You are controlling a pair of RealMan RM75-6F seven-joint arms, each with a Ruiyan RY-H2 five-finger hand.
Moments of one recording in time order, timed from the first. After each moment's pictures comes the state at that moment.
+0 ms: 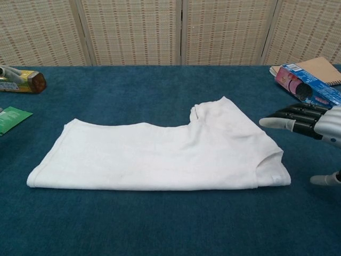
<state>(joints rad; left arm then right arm) -0.48 -1.23 -0.10 -1.38 1.34 1.04 -0.11 0.47 -1.47 -0.16 -1.06 -1.82 1.37 0.09</state>
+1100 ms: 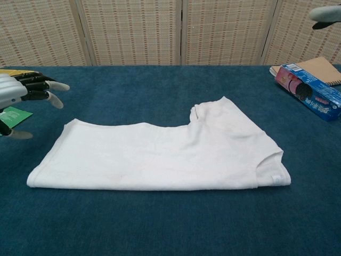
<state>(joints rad) -0.59 -1.57 0.07 -0.65 1.80 1.31 -0.29 0.41 -1.24 -0.01 -1.39 -1.77 1.52 -0.04</state>
